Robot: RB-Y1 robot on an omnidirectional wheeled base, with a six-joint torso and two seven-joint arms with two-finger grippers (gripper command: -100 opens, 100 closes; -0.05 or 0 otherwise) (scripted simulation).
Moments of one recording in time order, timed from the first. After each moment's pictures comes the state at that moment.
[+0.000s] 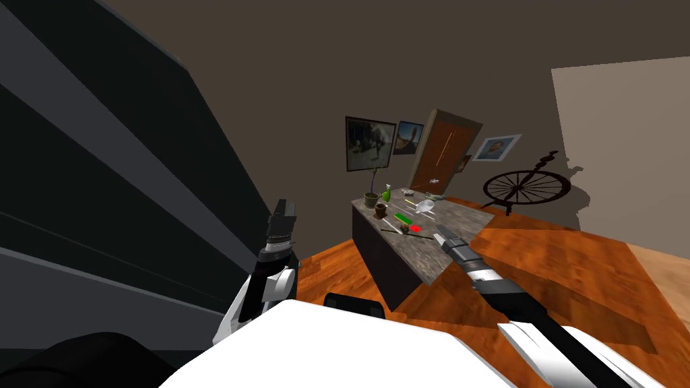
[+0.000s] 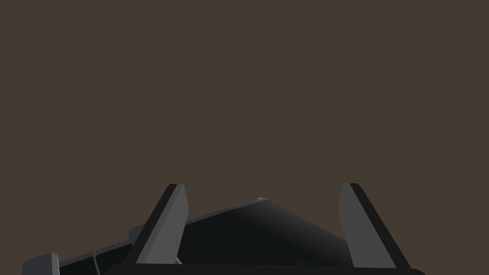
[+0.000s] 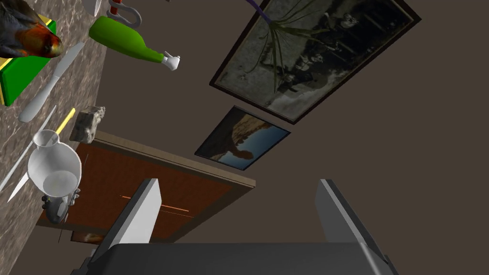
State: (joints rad) left arm 0.49 0.03 0.06 -2.34 -0.06 -0.52 -0.10; right arm 0.55 -0.73 -0.15 -1.92 -0.21 -0.40 -0.06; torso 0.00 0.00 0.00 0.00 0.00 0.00
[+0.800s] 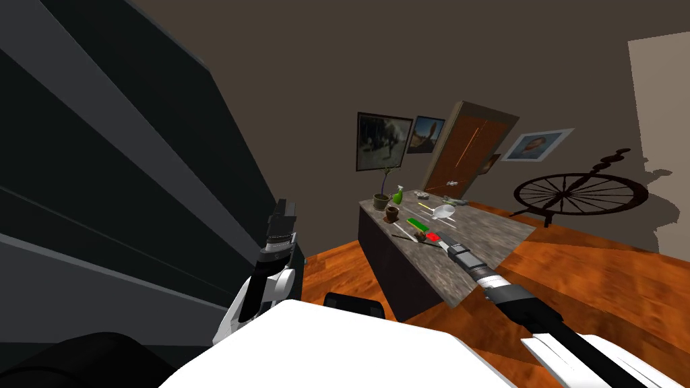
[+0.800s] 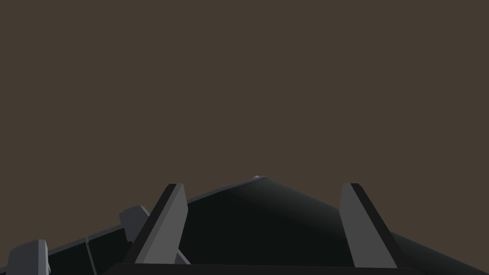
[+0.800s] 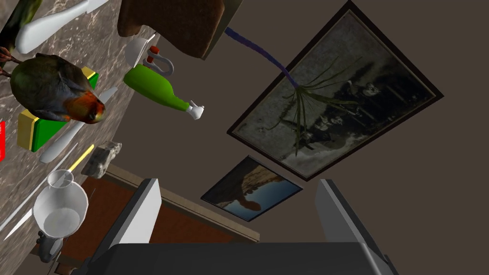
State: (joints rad) left arm 0.49 0.03 0.06 -2.34 -0.06 -0.52 -0.10; right arm 0.58 -0.87 -0.12 -1.83 -0.21 -0.40 -0.04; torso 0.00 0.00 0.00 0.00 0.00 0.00
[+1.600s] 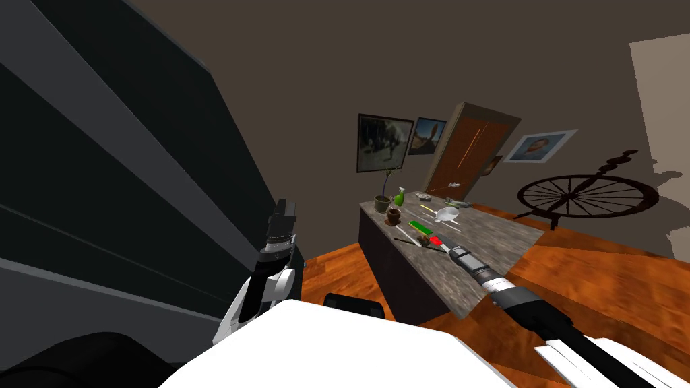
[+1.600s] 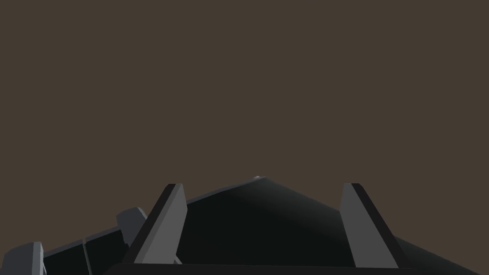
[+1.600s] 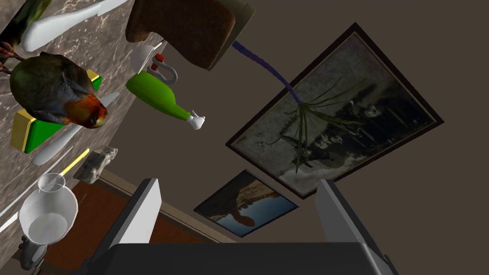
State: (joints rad) left arm 0.49 0.03 0.06 -2.34 -0.06 -0.52 -0.10; right arm 0.61 -0.93 -0.12 -1.82 -0.19 -0.40 -0.04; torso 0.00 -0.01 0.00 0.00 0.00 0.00
